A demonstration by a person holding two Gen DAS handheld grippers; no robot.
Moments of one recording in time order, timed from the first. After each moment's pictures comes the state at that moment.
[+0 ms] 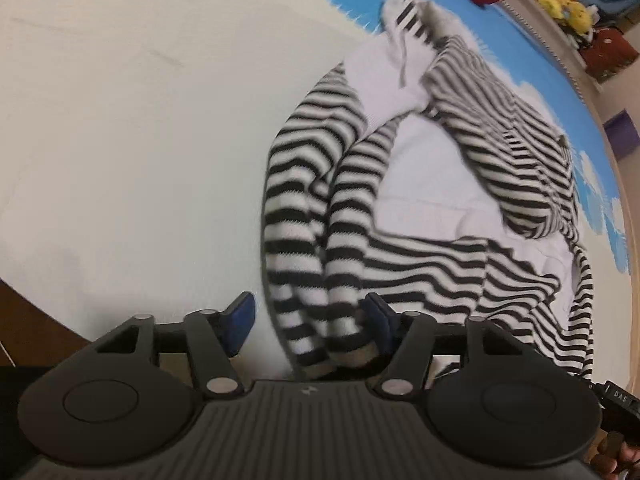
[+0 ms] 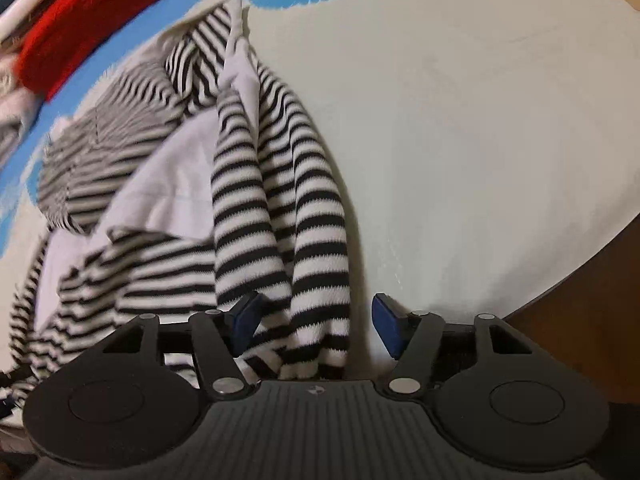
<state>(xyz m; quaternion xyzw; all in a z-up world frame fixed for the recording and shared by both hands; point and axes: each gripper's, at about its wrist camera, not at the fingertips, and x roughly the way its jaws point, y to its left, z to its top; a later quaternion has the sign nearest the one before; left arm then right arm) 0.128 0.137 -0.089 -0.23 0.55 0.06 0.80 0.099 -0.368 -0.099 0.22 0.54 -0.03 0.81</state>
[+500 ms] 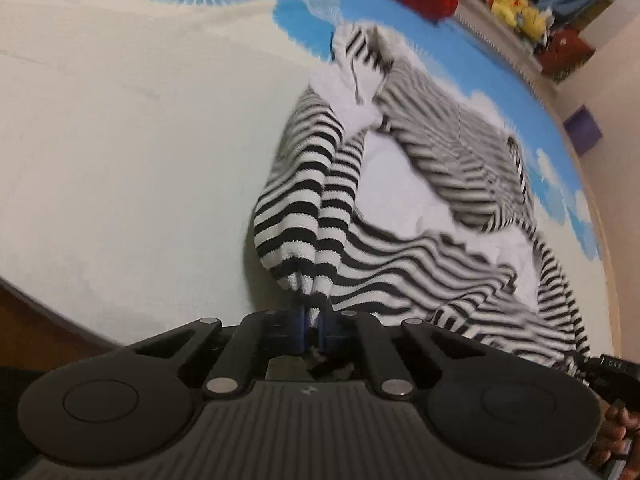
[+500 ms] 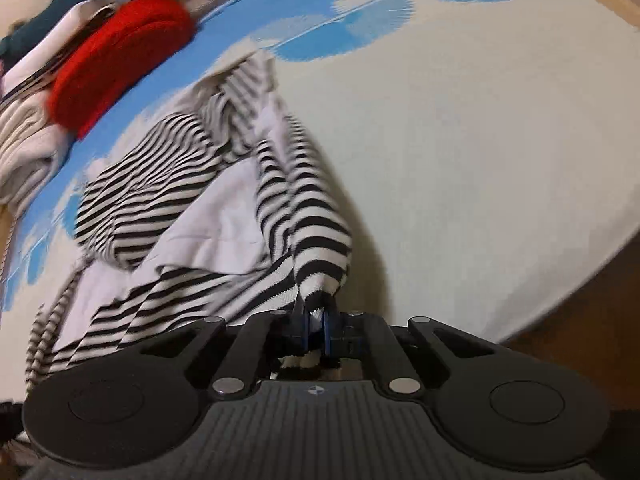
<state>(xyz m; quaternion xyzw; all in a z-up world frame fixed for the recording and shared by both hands) 0.097 0.133 -0.061 -0.22 0.52 0.01 0.83 0.080 -0.374 -0.071 0.25 0.48 -0.03 0.84</state>
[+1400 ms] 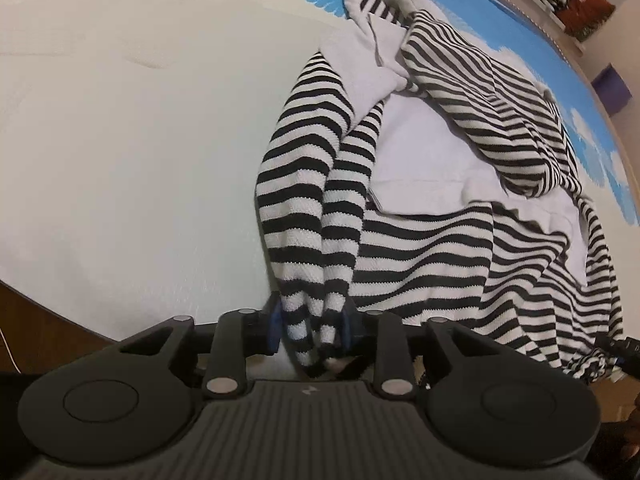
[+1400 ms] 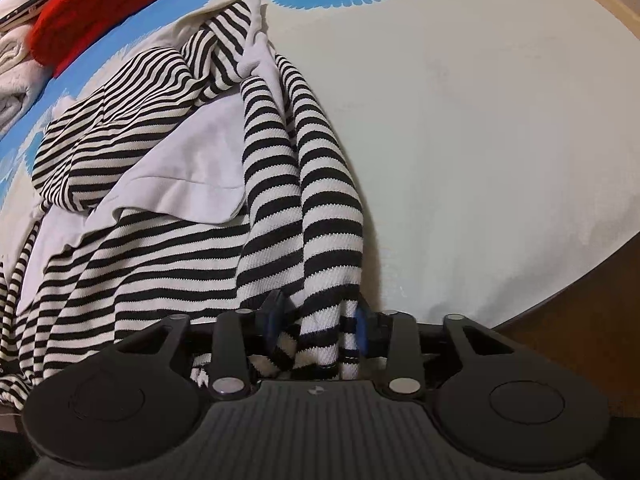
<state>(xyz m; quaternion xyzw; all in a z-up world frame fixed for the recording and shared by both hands) 0.120 0.127 -0.089 -0.16 0.55 0.03 0.82 0.091 -0.346 -0.098 0.18 0.53 -0.03 0.83</state>
